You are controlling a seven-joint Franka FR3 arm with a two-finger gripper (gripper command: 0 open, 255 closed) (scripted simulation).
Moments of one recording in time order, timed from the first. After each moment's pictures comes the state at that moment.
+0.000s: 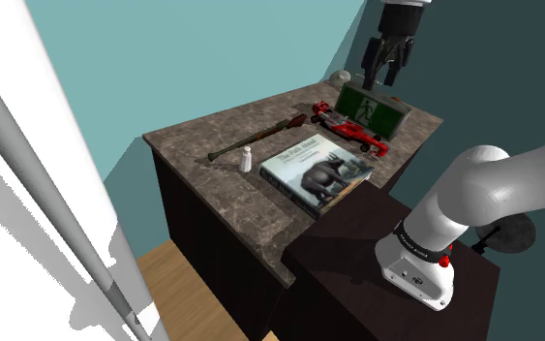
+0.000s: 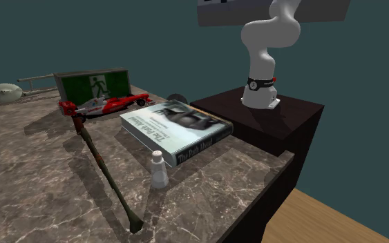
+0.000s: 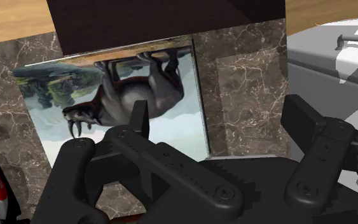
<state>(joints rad) 0.00 -0.75 0.00 -2.31 0.03 1.43 0.14</state>
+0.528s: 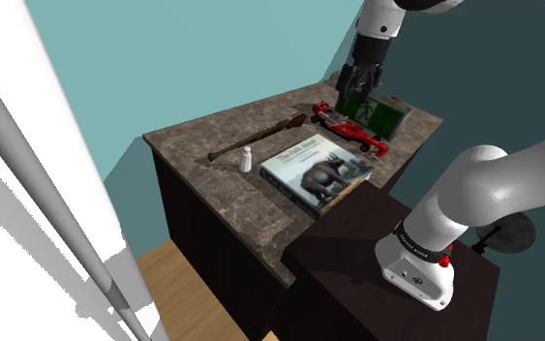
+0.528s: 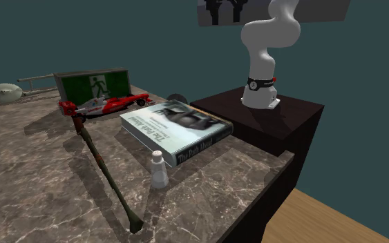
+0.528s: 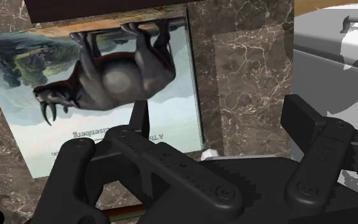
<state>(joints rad) 0.02 -0.68 0.00 -2.45 0.04 1.68 0.11</state>
